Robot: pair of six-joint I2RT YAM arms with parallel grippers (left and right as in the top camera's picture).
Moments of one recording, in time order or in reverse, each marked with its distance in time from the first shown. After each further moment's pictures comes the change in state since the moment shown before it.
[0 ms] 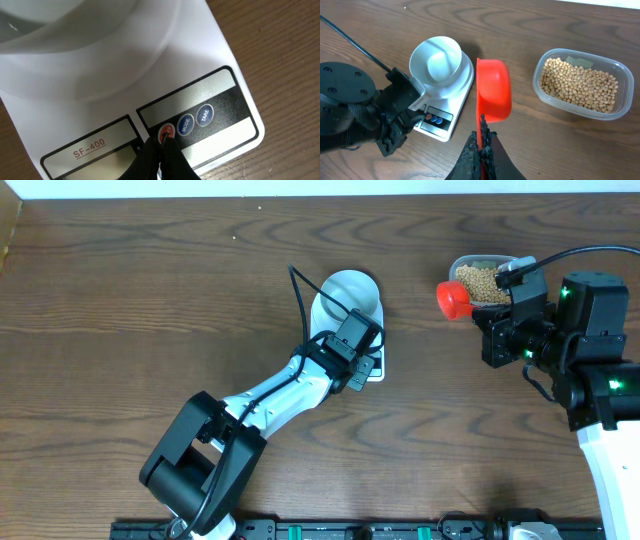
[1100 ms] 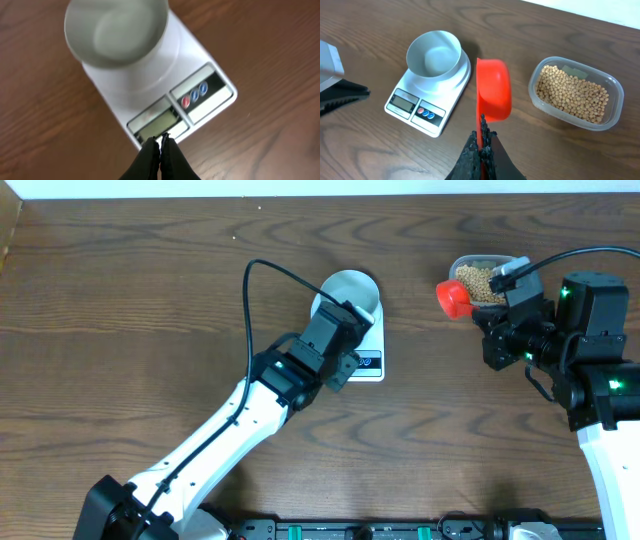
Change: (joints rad) left arm 0.031 -0.355 -0.008 -0.204 -0.001 0.248; right arm 0.000 0.000 0.000 -0.010 0.000 -0.124
